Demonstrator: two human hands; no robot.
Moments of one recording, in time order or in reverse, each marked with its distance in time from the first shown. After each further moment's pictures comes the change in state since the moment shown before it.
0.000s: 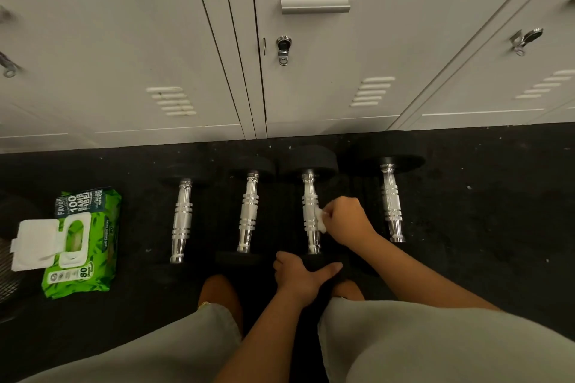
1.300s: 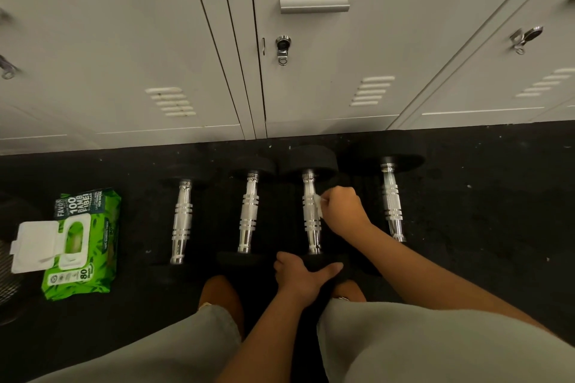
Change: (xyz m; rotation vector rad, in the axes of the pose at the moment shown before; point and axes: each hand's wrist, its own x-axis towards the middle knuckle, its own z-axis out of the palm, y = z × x) left_hand -0.001 -0.001 0.000 0.002 -0.001 0.004; right_hand 0.014 -0.008 -0.004 -0.039 0.083 -0.050
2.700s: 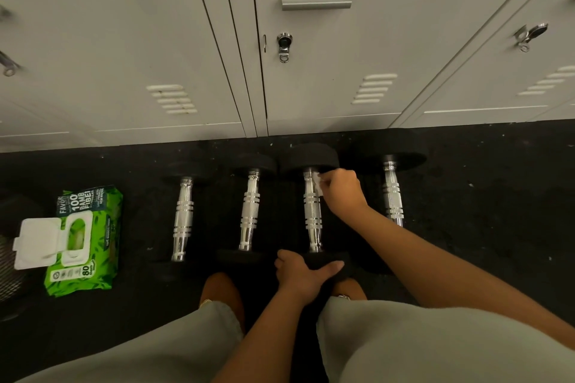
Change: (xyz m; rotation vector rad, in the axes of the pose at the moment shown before) left_hand -0.001 0.002 -0.001 0.001 -0.010 -0.018; right_hand 0.029 -0.002 -0.002 0.021 0.087 -0.042
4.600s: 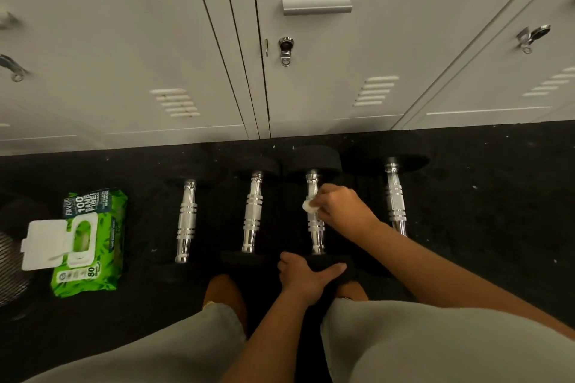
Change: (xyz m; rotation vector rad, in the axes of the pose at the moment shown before) left_hand 0.000 0.000 0.001 0.008 -0.008 -0.005; right_hand -0.029 0.008 -0.007 -0.213 -0.123 -0.453
